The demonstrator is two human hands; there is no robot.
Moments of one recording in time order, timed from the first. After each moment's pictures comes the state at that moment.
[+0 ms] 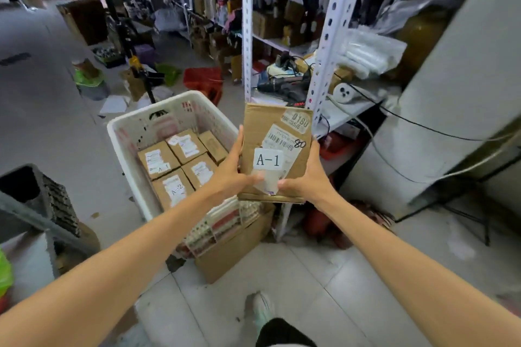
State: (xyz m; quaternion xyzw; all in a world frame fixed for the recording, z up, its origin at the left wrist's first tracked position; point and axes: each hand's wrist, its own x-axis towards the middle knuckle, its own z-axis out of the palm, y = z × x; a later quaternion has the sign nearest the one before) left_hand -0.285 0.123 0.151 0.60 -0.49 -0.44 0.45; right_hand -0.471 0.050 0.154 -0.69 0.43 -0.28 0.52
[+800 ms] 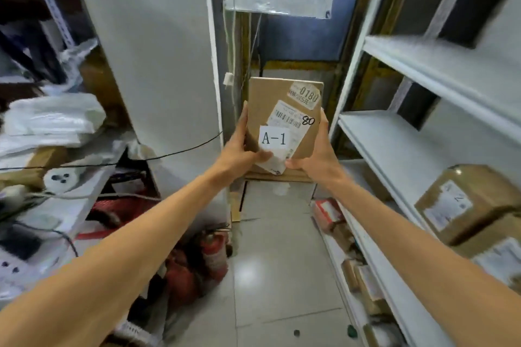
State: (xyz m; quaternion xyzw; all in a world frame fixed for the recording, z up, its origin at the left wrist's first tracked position) left_hand -0.728 -0.081 0.249 0.23 -0.72 -0.60 0.27; right_hand -0.875 0.034 0.257 -0.46 0.70 -0.52 0.19
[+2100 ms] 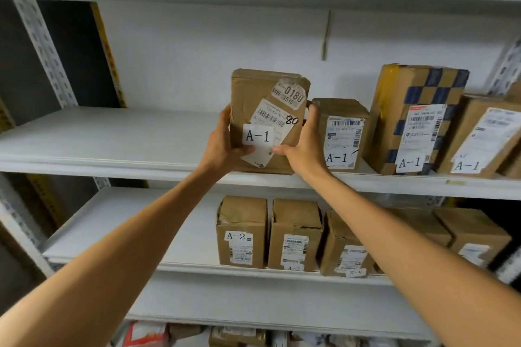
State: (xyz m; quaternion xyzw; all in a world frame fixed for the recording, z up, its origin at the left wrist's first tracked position) left_hand -1.206 0.086 0.377 -0.32 -0.75 -0.57 0.08; right_hand -1.130 0.244 0.386 0.05 0.80 -0.48 -0.36
